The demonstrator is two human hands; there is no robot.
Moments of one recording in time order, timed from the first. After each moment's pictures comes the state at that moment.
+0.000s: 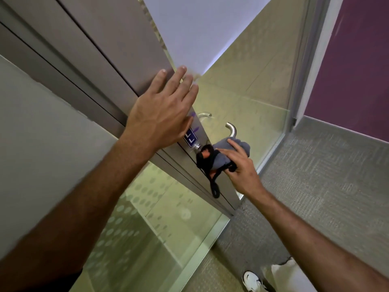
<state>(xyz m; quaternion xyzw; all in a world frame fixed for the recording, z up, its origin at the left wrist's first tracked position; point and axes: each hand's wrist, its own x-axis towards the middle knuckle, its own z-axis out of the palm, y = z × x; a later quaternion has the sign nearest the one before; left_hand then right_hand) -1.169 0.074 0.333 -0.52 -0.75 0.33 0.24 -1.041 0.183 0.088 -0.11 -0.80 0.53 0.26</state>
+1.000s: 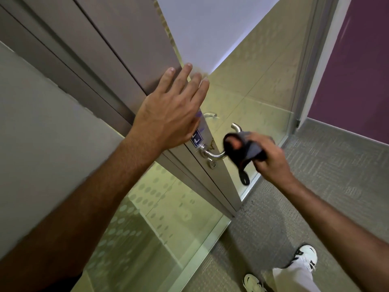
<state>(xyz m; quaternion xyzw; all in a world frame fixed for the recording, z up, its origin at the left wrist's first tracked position) -1.171 0.073 0.331 -0.52 -0.76 0.31 0.24 -1.036 0.250 0.073 -0.09 -0.82 0.46 0.32</state>
